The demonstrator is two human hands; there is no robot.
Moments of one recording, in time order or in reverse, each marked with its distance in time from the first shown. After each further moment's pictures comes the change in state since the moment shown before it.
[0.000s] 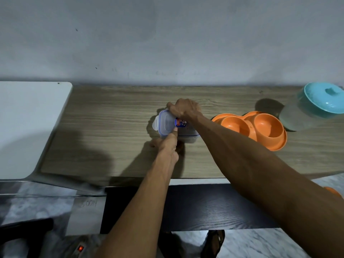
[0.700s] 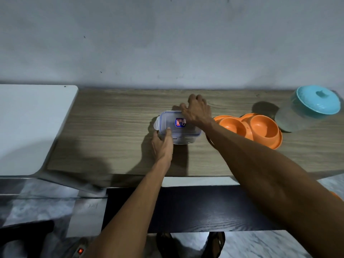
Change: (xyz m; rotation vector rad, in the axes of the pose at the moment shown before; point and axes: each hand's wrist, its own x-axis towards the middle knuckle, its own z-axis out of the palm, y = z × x) left_hand -0.015 0.000 -0.026 0.535 0.019 0.408; right_hand -0.039 0.025 -0.016 0.152 0.232 -0.012
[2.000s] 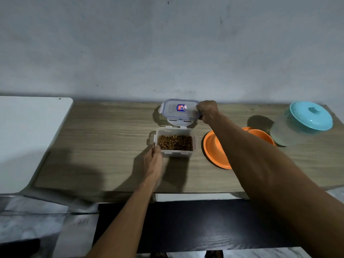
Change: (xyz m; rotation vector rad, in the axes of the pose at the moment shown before) left_hand 0.002 0.001 -0.014 0.094 -0.068 0.022; right_hand 0.079 0.038 -0.021 0.532 -0.007 0.443
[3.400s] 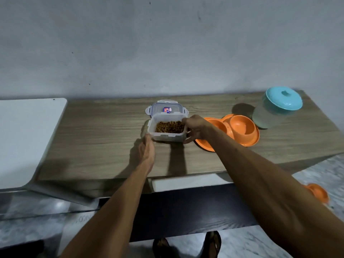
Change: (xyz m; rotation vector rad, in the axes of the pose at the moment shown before) left_hand -0.034 0.022 -0.011 0.128 0.027 -0.010; right_hand -0.126 0.033 -0.024 0.167 -0.379 0.133
